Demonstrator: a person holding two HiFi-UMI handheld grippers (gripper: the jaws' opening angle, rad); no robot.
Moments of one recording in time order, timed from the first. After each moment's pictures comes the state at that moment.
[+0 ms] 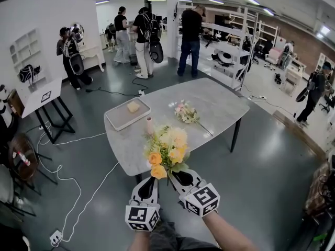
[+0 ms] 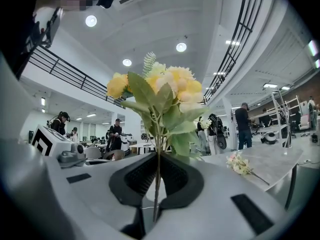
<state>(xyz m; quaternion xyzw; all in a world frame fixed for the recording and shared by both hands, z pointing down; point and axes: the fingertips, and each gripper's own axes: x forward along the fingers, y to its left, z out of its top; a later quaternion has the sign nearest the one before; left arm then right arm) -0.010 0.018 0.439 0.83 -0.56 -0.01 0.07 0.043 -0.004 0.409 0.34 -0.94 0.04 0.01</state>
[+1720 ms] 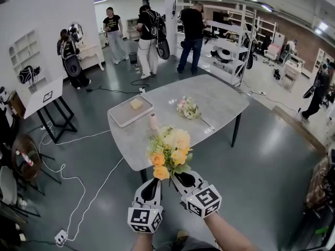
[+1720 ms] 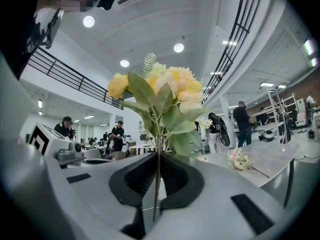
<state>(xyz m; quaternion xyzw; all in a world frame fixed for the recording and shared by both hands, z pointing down) -0.018 0.060 0.426 0.83 -0.55 0.00 0.08 0.032 0.034 0.403 0.35 -0.93 0.05 0.00</state>
